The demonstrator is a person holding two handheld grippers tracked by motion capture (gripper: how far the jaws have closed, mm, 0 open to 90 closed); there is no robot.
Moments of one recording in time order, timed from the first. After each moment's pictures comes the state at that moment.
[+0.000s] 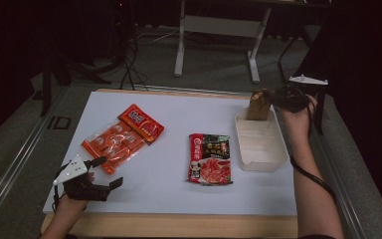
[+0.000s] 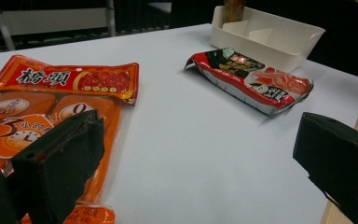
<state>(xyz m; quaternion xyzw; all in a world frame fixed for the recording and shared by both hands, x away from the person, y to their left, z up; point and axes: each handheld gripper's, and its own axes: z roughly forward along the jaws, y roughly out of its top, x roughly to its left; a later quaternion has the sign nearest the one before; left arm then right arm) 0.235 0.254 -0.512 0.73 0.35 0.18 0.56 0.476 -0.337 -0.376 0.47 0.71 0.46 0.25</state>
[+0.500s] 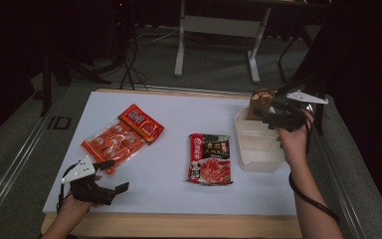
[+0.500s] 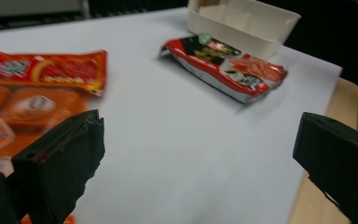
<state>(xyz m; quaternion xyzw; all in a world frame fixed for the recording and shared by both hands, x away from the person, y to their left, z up) 0.238 0.236 -0.511 0.76 0.34 0.12 0.55 0.408 -0.312 -0.382 0.42 0.71 0.52 0.21</state>
